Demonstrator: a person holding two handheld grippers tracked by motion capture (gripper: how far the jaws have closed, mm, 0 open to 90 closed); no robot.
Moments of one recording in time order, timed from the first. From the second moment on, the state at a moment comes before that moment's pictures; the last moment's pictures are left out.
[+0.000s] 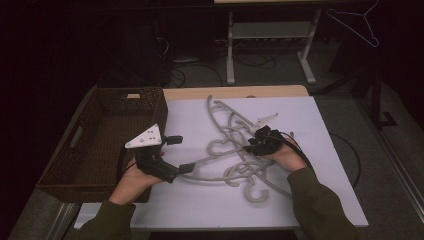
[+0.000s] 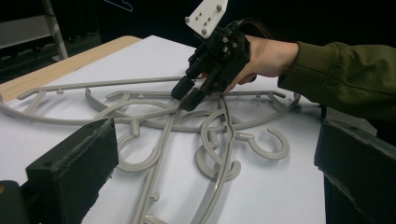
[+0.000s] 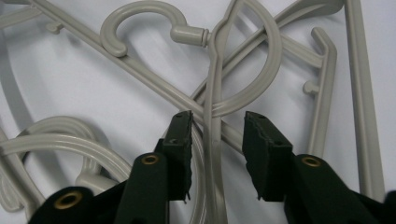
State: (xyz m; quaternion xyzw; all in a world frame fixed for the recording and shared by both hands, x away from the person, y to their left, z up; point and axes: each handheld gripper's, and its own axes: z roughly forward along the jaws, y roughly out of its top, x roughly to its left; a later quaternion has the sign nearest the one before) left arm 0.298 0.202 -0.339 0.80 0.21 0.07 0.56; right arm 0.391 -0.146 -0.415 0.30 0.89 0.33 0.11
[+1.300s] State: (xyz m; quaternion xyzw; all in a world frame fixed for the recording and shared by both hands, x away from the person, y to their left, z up) left arm 0.299 0.191 -0.349 0.82 0.20 0.05 0.53; right arm 0.390 -0.150 -0.415 0.27 0.92 0.27 0.12
